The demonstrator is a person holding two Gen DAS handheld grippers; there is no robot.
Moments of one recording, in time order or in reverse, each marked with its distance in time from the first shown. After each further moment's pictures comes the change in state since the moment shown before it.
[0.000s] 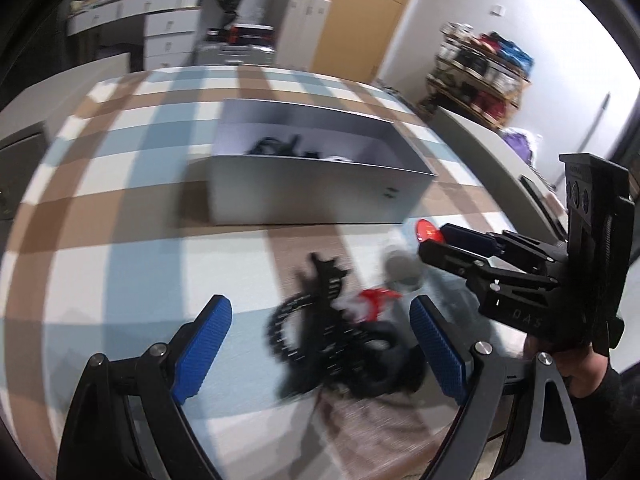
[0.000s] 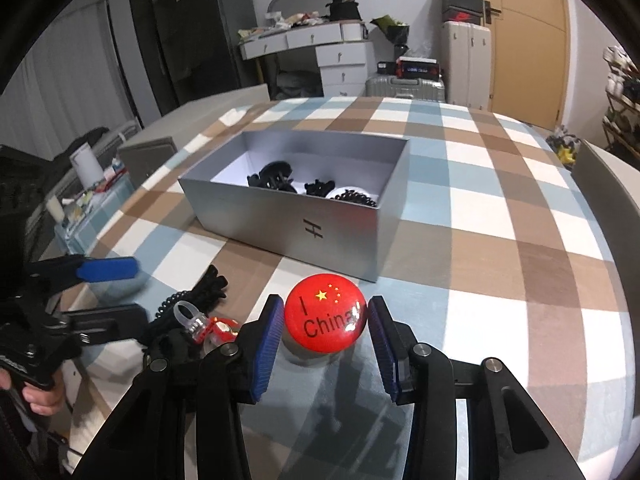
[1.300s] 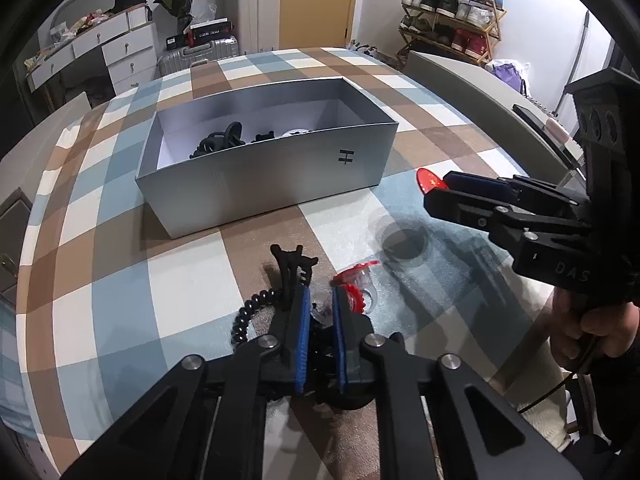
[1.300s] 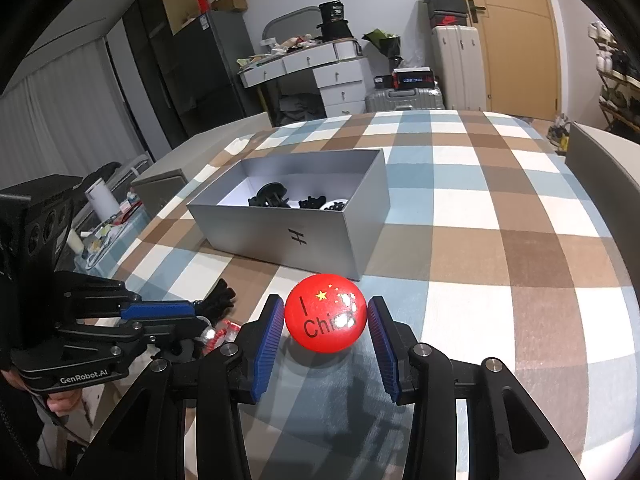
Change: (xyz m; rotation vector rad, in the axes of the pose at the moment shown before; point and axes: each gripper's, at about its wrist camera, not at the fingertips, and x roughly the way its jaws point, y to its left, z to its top) left arm 0.012 -0.035 -0.003 0.208 0.109 0.097; right arm -0.018 -0.023 -0.010 0.082 -0.074 0.072
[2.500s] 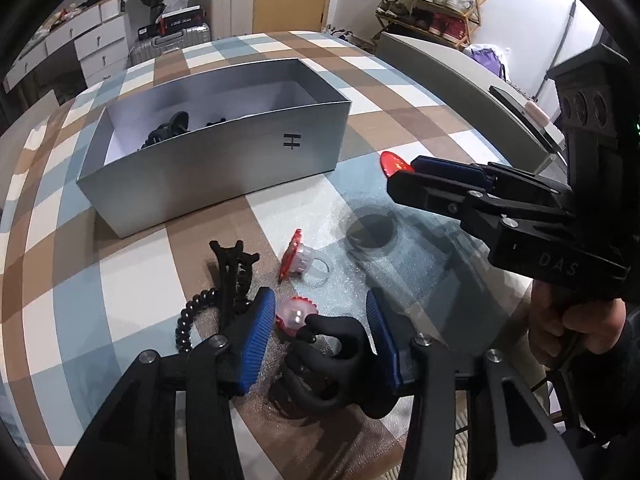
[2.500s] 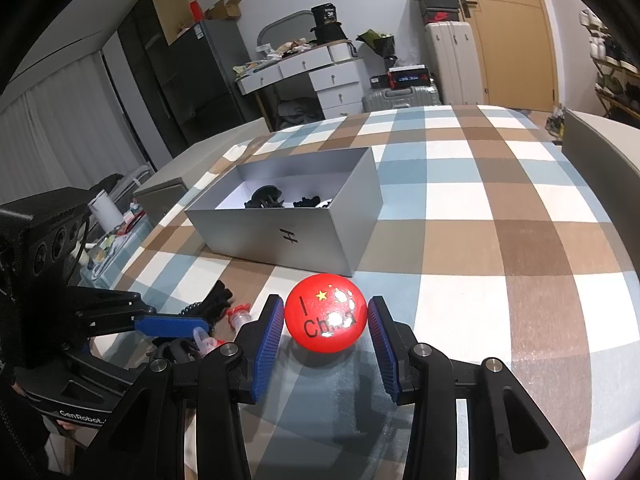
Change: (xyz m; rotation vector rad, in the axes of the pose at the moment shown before) left arm 0.014 -0.022 0.004 0.037 0.061 -0.085; right arm -0.005 -0.009 -0.005 0.040 -0.012 0.022
